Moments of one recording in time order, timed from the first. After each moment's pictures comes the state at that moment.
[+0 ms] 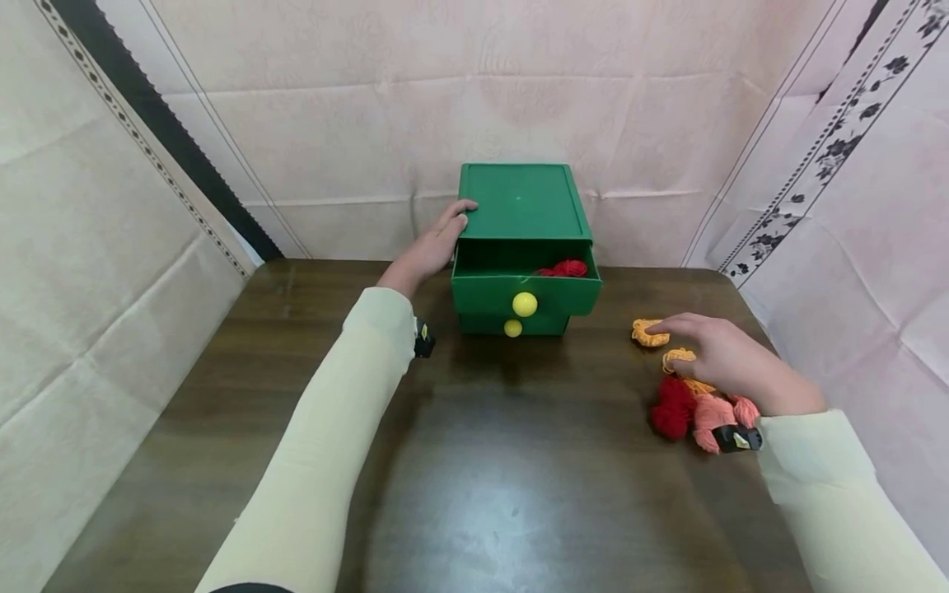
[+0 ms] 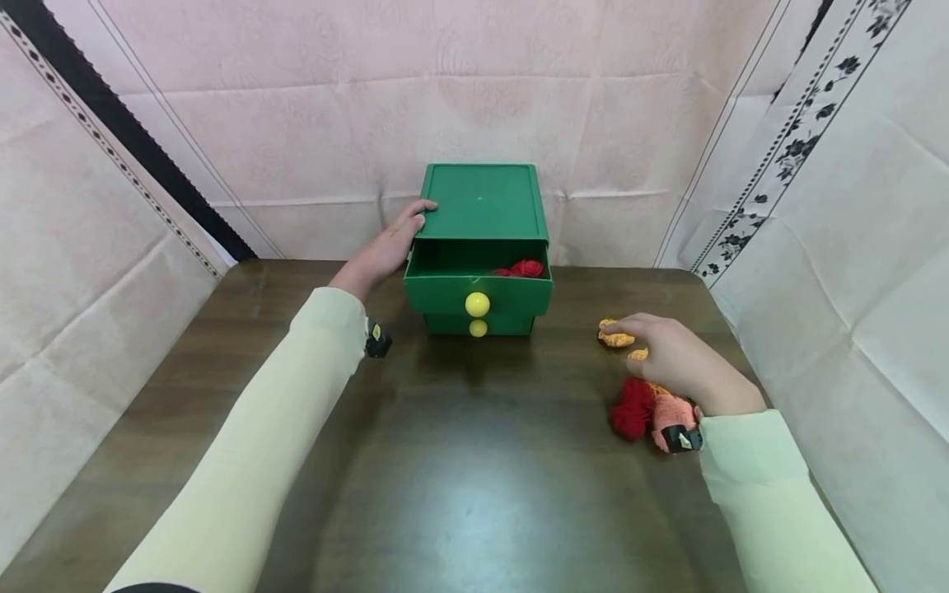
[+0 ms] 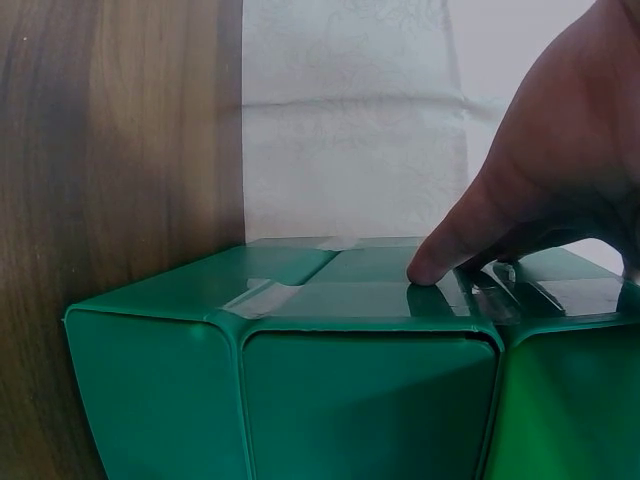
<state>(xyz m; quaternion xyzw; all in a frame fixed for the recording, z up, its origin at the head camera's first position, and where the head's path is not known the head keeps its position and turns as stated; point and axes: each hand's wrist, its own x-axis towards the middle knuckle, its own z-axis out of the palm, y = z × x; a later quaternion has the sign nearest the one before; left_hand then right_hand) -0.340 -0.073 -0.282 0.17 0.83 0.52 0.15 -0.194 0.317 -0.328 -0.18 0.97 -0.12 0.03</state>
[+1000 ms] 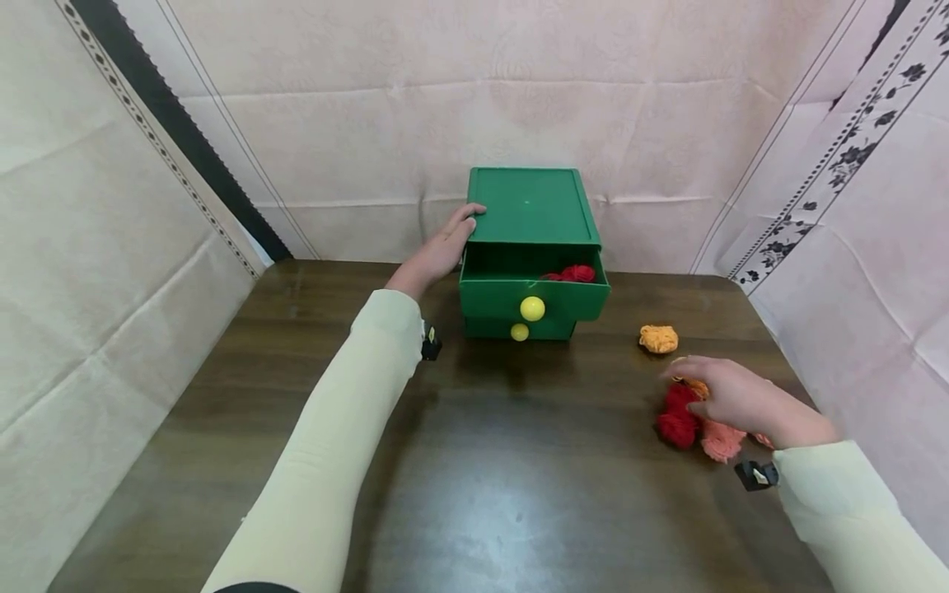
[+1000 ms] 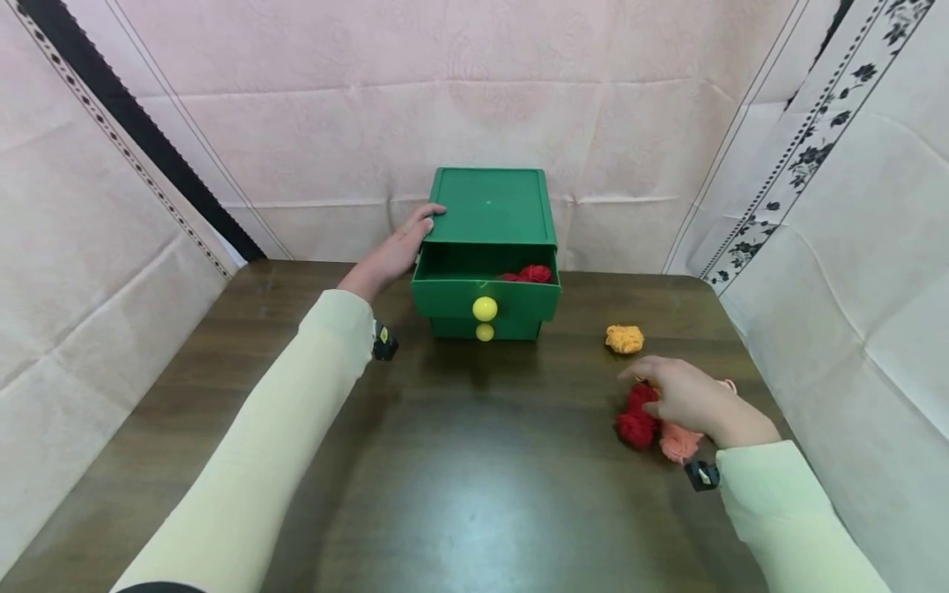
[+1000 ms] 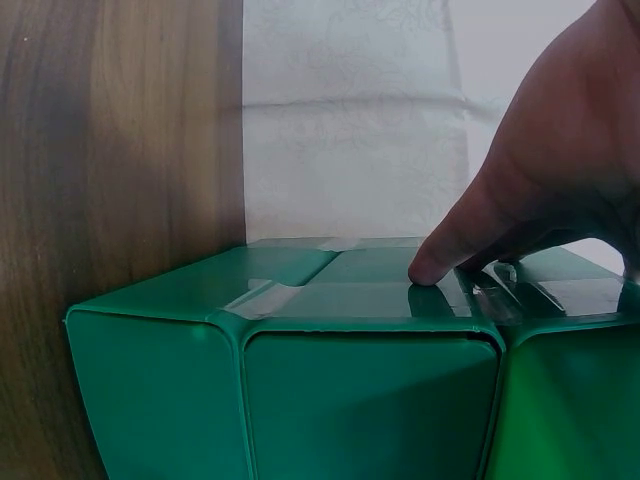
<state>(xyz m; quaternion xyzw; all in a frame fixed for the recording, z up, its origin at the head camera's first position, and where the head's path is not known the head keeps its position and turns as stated) -0.339 -0.073 -0.282 0.17 0.84 0.50 0.15 -0.182 0.335 -0.364 -0.22 0.97 -0.10 0.08</state>
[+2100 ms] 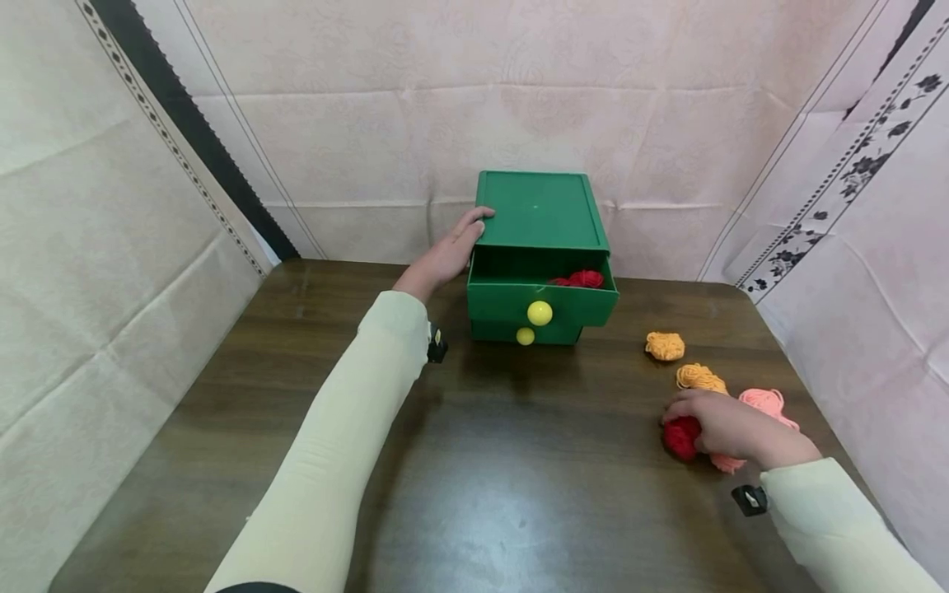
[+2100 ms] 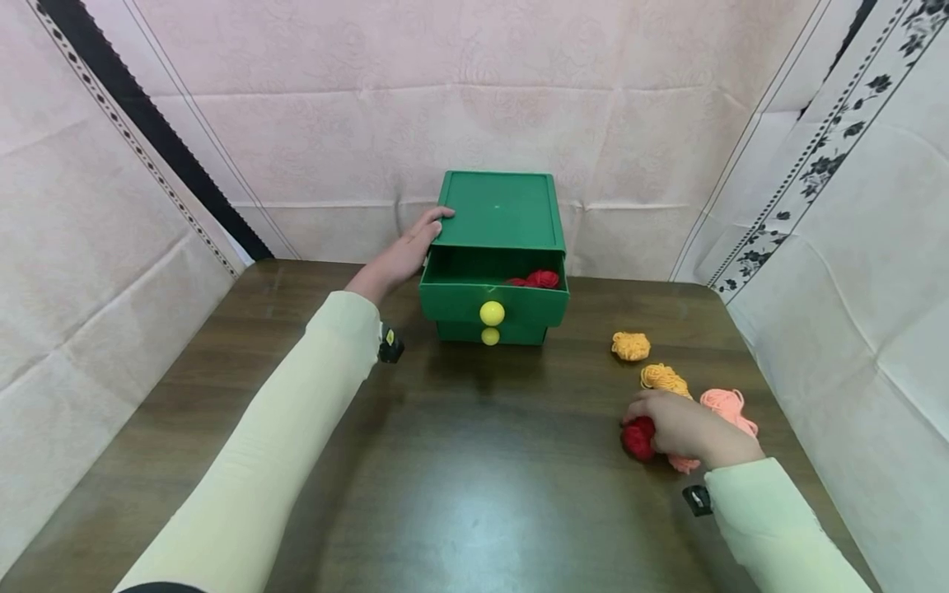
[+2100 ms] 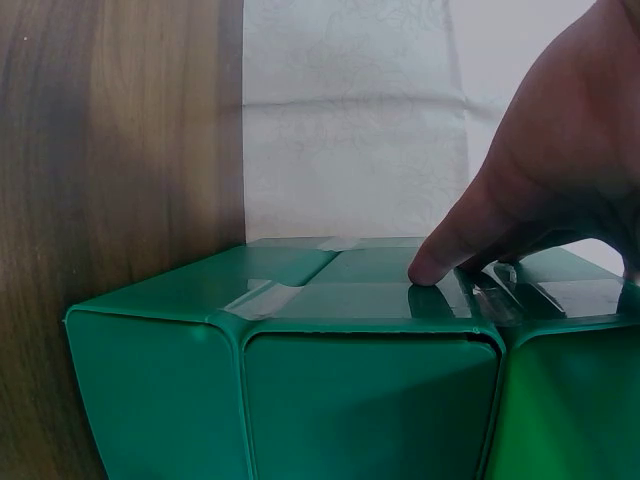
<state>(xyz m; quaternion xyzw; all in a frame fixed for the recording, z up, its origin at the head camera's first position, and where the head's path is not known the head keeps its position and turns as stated) -0.336 -0.075 -0.281 0.17 0.83 0.50 0.16 -0.180 0.329 -0.396 -0.25 0.95 -0.08 0.16</state>
